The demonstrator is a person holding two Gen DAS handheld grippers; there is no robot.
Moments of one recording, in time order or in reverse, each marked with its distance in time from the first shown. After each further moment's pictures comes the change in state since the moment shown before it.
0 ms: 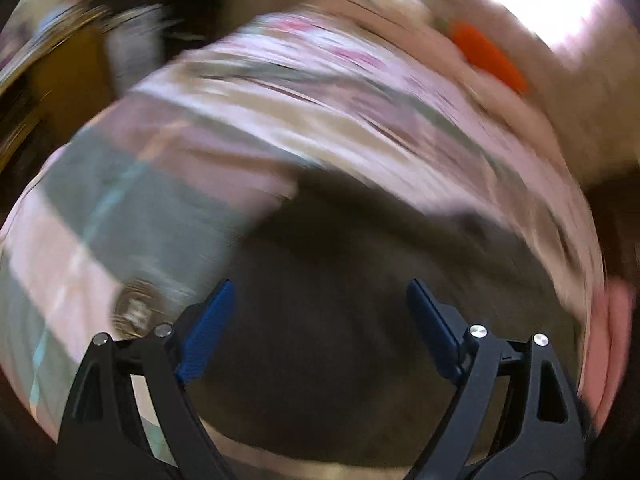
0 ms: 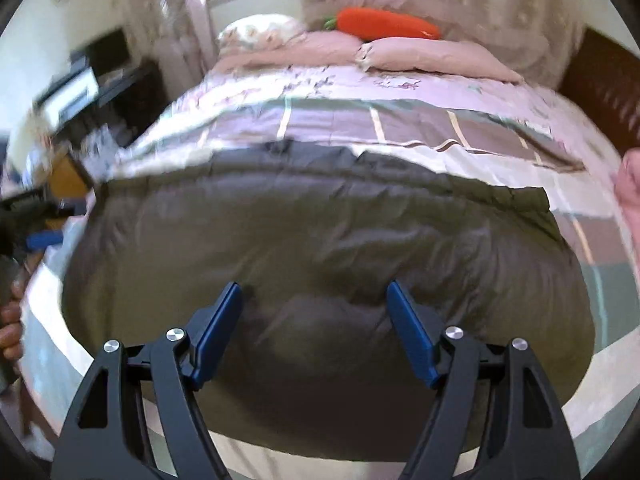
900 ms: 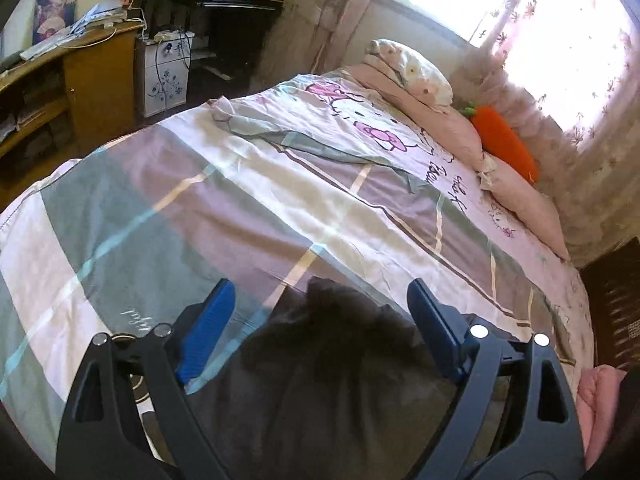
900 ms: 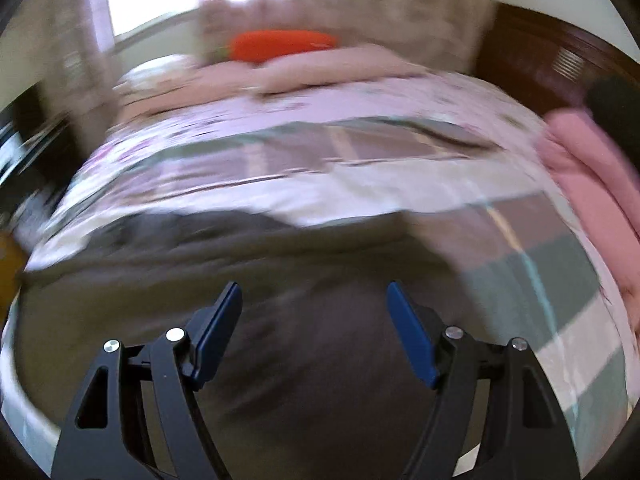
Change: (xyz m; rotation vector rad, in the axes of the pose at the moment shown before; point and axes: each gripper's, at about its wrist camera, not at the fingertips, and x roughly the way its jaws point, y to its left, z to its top) left arm -0.006 0.053 0.055 -0.246 -0.263 0.016; right arm -0.010 -0.092 0.025 0.197 -0.091 -0.168
